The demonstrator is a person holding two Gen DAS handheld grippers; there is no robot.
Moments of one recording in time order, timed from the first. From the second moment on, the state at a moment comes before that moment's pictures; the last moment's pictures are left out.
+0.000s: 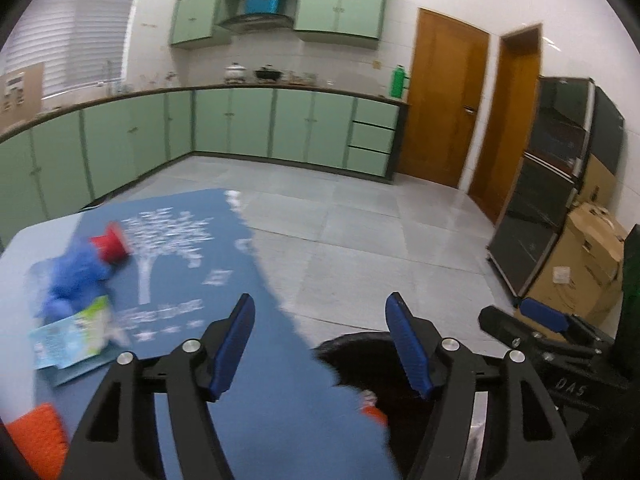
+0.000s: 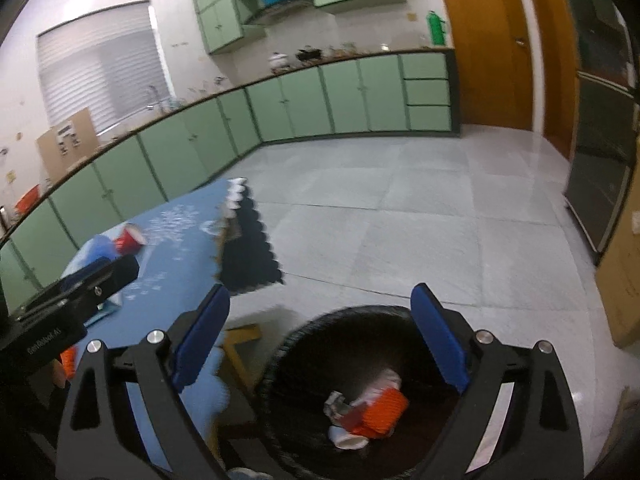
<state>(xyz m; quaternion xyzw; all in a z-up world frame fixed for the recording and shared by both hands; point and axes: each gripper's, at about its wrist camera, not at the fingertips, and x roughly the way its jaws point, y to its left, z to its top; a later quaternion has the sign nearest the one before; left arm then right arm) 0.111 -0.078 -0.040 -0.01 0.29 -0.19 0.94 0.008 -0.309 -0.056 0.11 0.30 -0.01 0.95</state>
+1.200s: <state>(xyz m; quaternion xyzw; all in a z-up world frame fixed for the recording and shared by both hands) 0.052 0.156 -0.097 -0.07 0.34 0.05 0.94 0.017 -0.111 -0.053 0.01 0.30 0.17 0.94</state>
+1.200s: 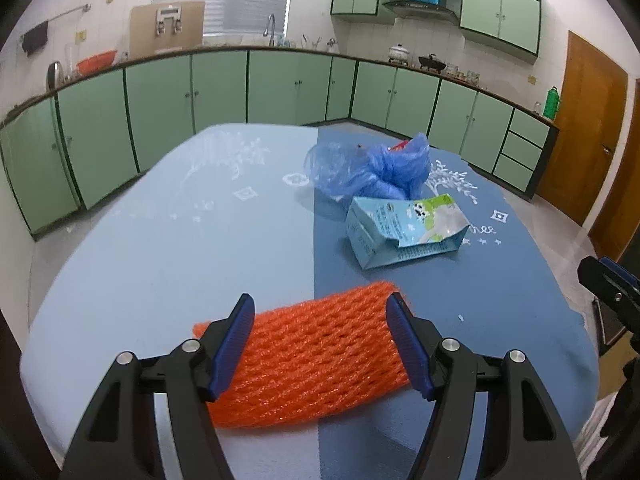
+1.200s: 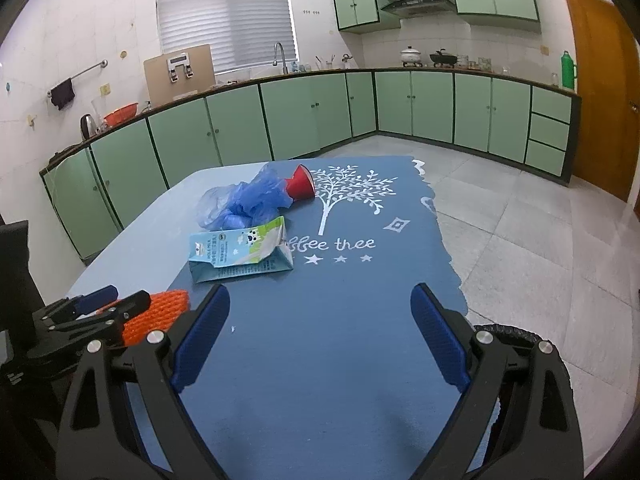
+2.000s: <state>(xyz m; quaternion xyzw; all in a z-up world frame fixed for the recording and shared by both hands) 0.061 0.149 -0.114 -0.05 0.38 0.04 0.92 0.019 -0.099 -0.051 0.00 0.31 0.17 0.94</state>
